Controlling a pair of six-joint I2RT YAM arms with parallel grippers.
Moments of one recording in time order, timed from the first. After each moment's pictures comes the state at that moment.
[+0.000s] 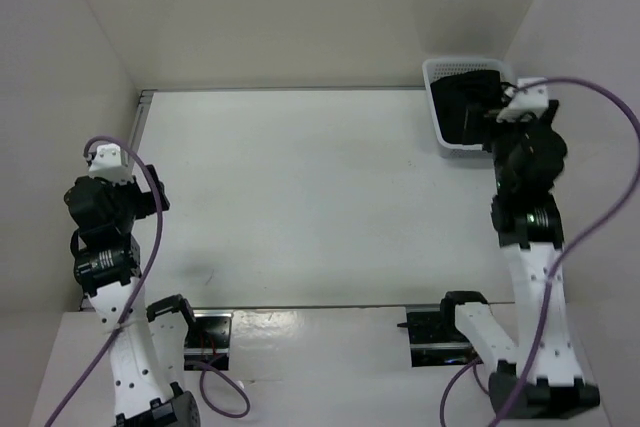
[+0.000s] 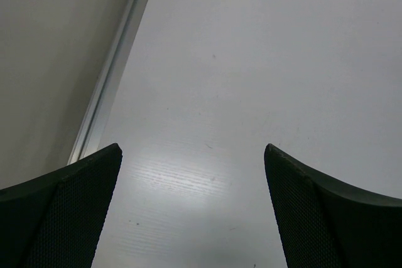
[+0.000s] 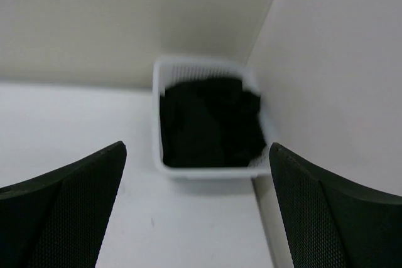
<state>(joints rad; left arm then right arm) 0.43 0.58 0.84 -0.56 0.19 0.04 -0.03 0.73 1.09 -0.20 0.12 -0.21</state>
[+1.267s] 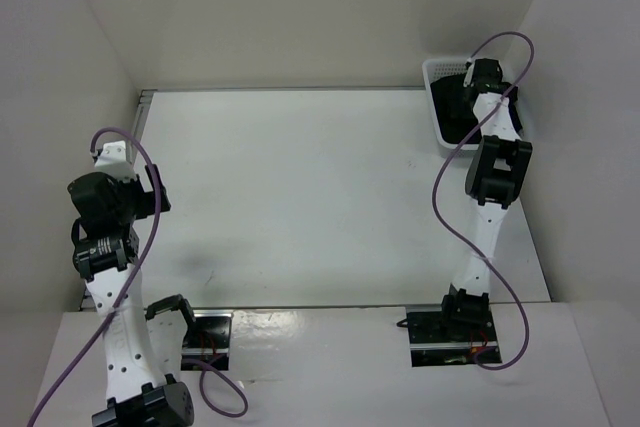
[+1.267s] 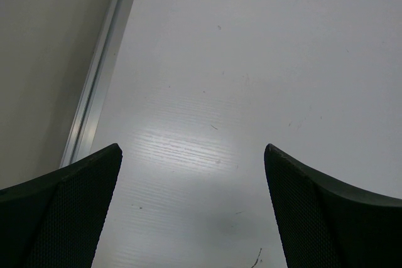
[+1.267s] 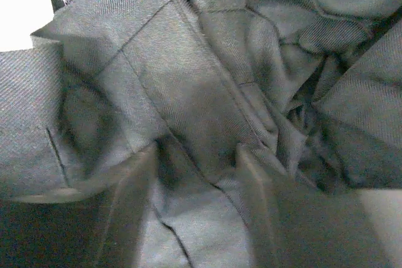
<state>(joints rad) 0.42 0.69 0.85 -0.61 0.16 0.07 -0.22 2.46 2.21 -0.57 0.04 -0.12</state>
